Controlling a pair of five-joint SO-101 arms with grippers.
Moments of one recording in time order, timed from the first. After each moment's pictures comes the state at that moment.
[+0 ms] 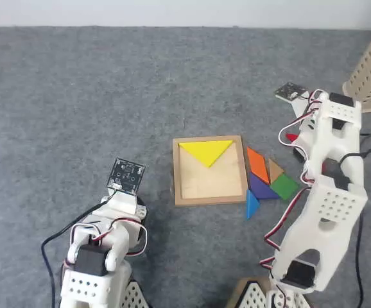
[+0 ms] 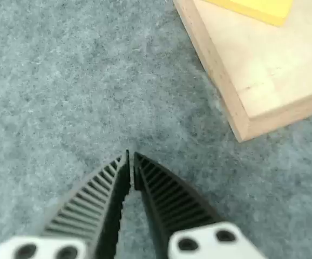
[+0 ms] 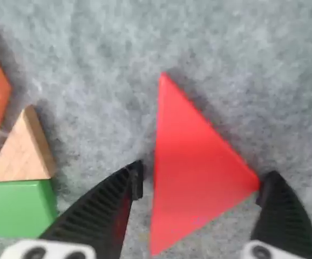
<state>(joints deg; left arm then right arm) 4.7 -103.4 97.5 72.0 -0.7 12.9 40.2 -18.6 77.2 54.1</state>
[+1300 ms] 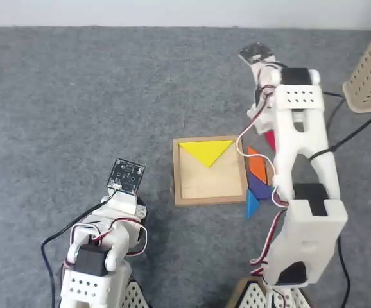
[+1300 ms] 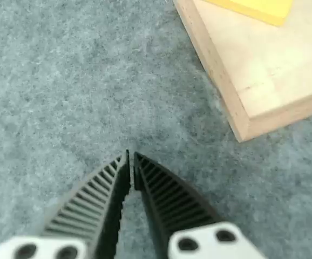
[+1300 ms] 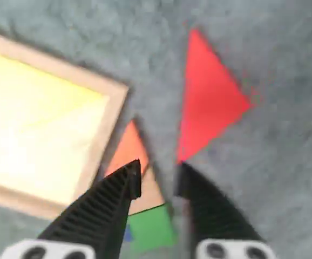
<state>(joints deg) 4.7 -103.4 97.5 72.0 -0.7 -5.5 22.3 -19.1 83.9 27.5</state>
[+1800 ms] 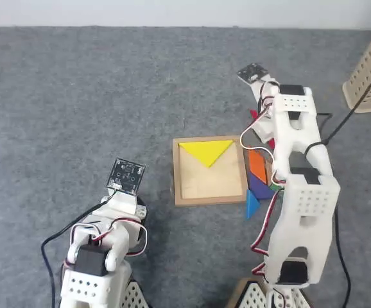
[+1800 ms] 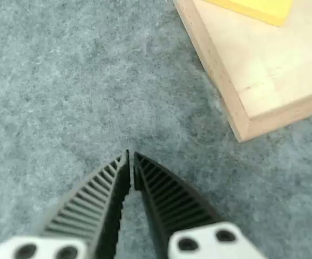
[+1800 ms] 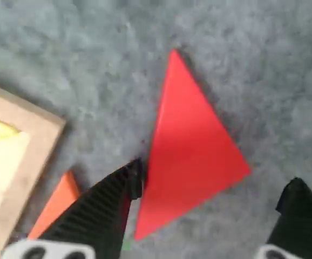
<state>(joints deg) 4.7 -103.4 97.5 72.0 -0.7 -2.5 39.3 -19.0 68.2 35.6</state>
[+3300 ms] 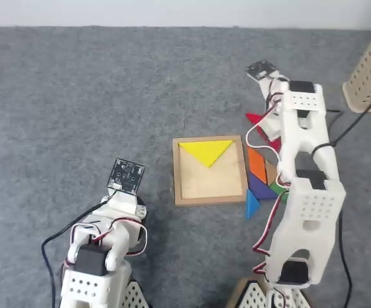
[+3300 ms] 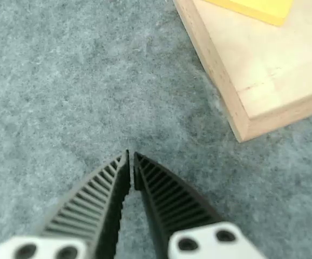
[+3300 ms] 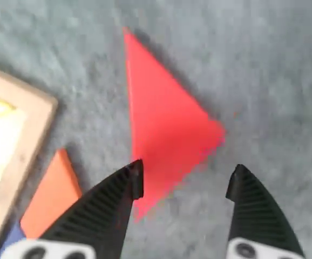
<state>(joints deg) 4.7 -103.4 97.5 72.0 -0.7 -1.1 35.2 -19.1 70.2 37.1</state>
